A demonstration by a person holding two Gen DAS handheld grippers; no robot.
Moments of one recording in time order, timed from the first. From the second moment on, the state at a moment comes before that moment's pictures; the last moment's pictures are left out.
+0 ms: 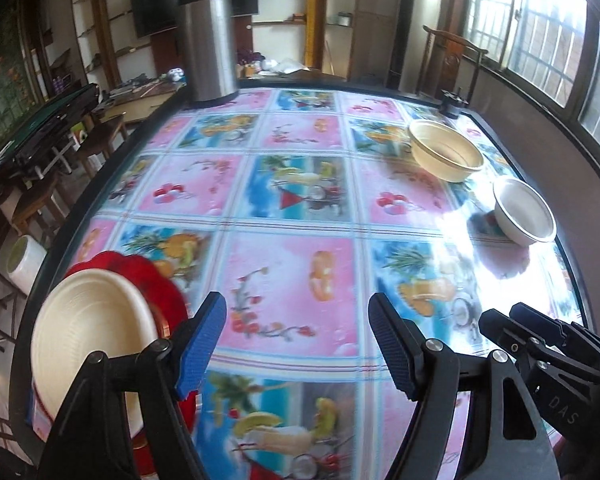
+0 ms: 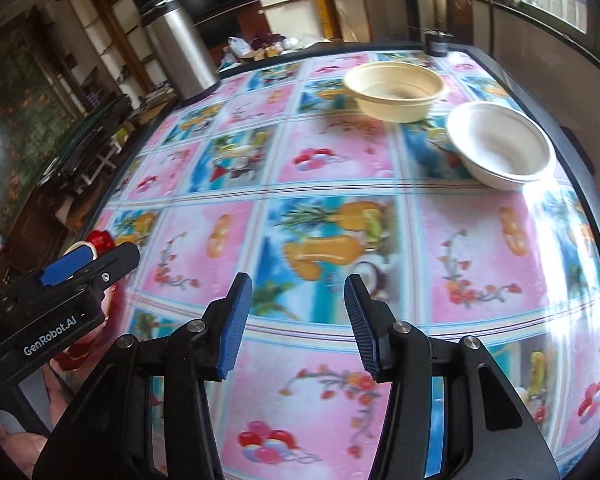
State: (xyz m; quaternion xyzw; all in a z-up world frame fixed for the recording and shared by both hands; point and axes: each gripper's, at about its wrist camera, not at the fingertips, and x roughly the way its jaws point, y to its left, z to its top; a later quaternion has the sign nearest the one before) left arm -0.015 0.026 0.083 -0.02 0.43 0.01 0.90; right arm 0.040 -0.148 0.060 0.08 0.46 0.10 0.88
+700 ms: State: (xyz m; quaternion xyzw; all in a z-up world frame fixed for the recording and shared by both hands) left arm 0.064 -0.100 0.073 0.01 0.47 -0.06 0.88; right arm 0.079 -0.303 0.064 0.14 0.45 0.00 0.88
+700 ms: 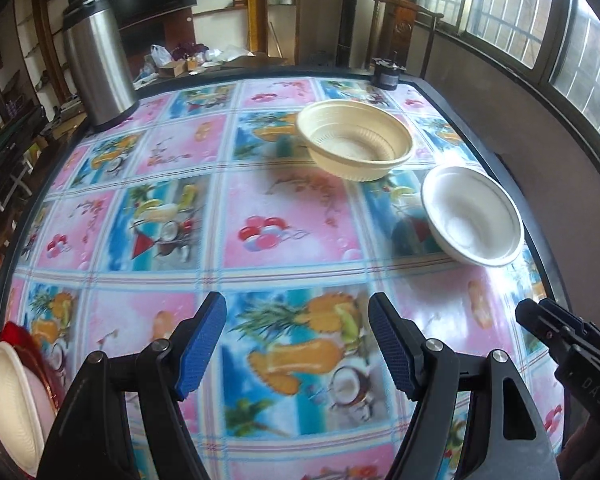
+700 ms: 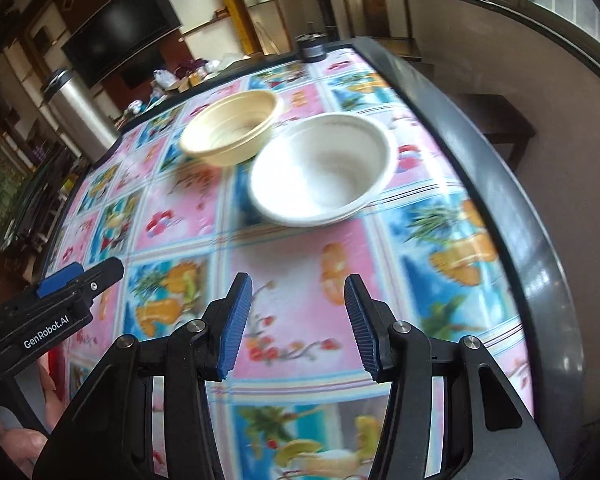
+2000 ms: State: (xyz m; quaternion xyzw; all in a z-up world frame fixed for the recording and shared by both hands) left arm 0.155 -0.202 0.041 -0.01 0.52 -0.12 0.84; right arm 0.170 -0.369 0.039 0.17 0.45 0.00 0.87
